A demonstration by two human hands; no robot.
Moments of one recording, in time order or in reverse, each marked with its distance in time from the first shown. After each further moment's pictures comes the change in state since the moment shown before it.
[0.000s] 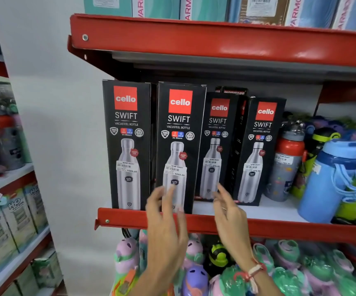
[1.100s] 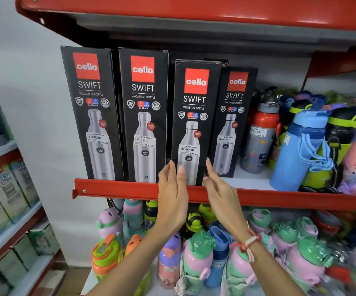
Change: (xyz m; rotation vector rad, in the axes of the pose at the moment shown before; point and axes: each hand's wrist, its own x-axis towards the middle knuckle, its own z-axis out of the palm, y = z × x) left_hand -0.009 0.058 0.057 -0.291 -0.206 -0.355; right_hand -0.012 0.034 -0.057 0.017 -0.148 0.045
